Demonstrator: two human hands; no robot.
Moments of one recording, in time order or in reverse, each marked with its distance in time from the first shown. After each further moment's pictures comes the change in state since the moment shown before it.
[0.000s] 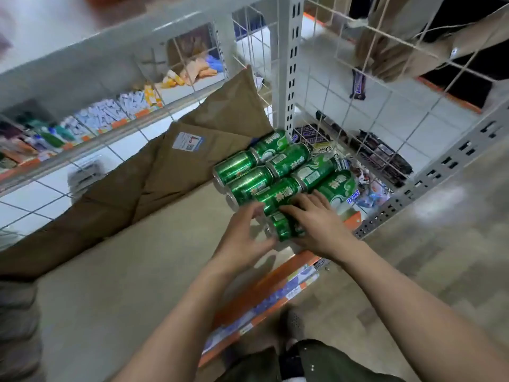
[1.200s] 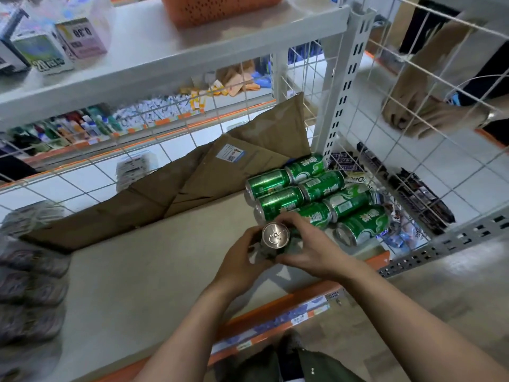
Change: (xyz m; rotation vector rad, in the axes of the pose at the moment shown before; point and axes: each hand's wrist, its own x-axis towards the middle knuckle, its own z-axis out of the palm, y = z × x) left_hand -0.016 -0.058 -0.004 -0.252 0.151 -0.109; right_hand 0.036 -0.042 -0.016 0.772 -0.056 -0.178
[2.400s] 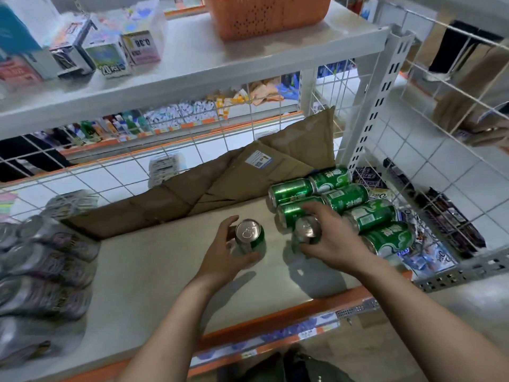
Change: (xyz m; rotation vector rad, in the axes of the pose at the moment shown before) left_hand -0.012 -0.021 -0.068 -0.106 0.185 -0.105; right_hand 0.025 -0.009 -0.015 -0.260 0.097 0.023
